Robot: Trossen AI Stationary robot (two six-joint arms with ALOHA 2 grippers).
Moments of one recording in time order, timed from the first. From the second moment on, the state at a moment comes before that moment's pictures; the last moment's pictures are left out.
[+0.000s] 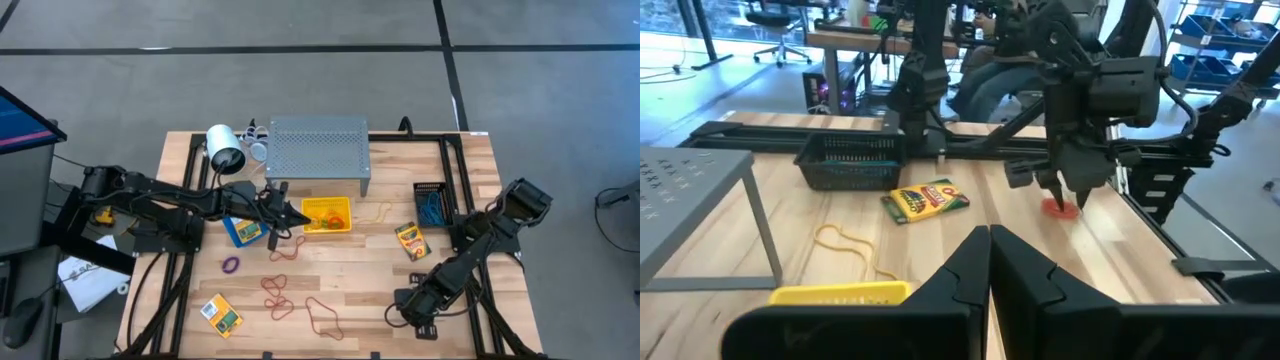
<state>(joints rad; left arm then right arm) -0.01 1.28 0.58 0.54 0.11 -0.06 0.80 1.69 0.79 -0.41 -0.14 0.89</state>
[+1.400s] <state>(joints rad) -0.01 1.28 0.58 0.59 0.11 -0.15 0.65 1.27 0.78 -0.65 0.11 0.82</state>
